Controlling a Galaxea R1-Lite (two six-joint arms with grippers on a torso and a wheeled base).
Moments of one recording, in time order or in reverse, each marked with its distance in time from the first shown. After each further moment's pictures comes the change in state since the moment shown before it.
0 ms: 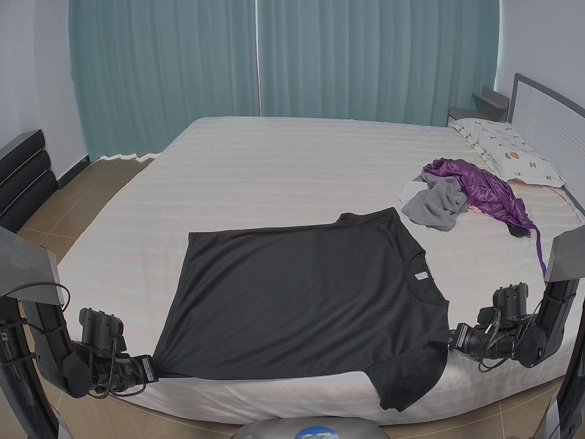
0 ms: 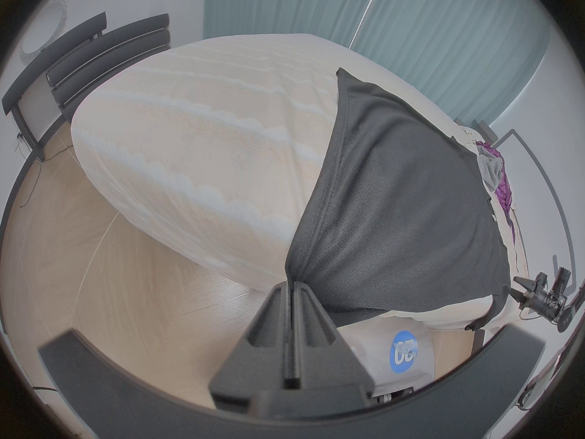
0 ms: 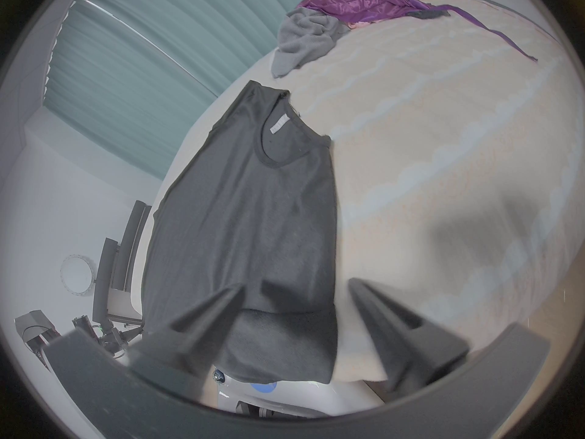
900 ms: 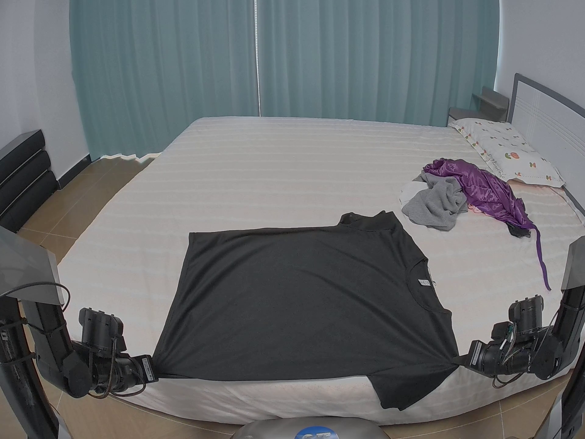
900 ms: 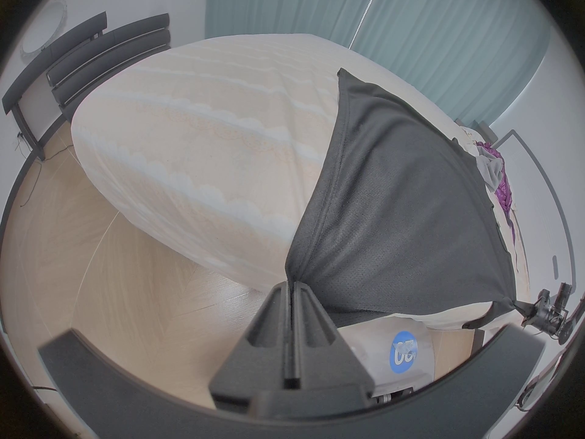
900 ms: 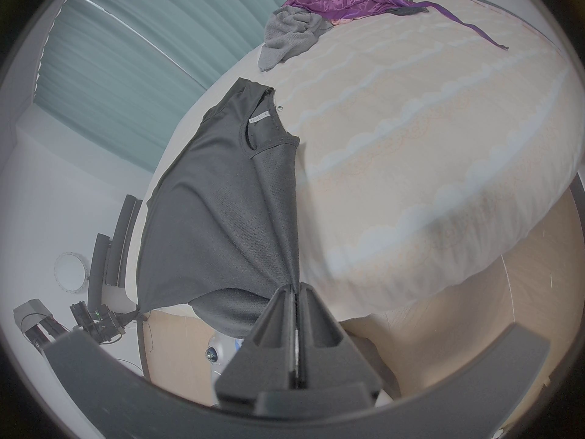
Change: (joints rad) left arm 0.002 0.001 0.000 -0.001 0.000 0.000; right arm -0.045 -0.089 0.178 -0.002 -0.003 -0.050
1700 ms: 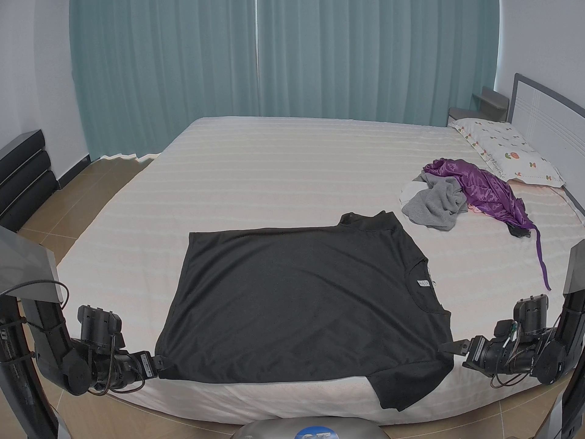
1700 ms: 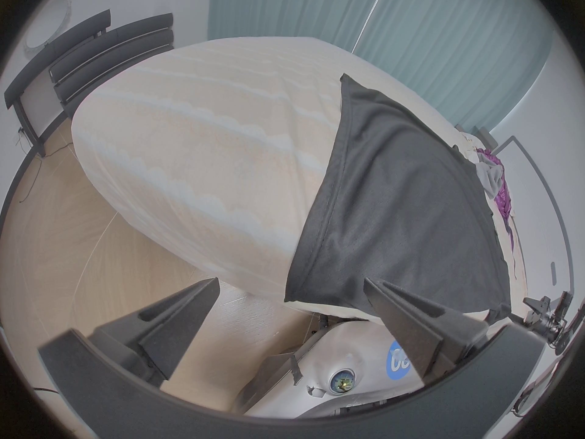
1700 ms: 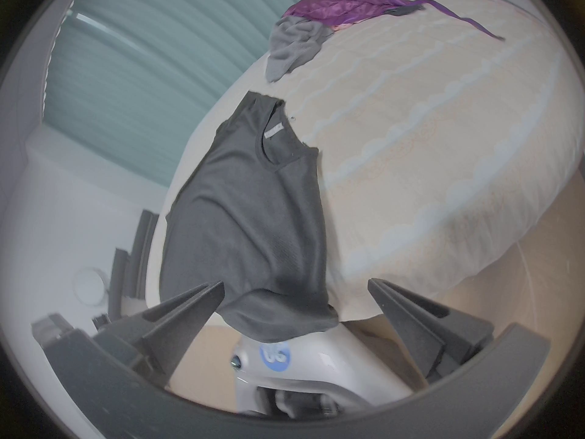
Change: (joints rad) left arm 0.012 0.004 -0.017 -0.001 -0.008 -0.009; right arm 0.014 -0.015 0.052 -0.117 0.042 0.085
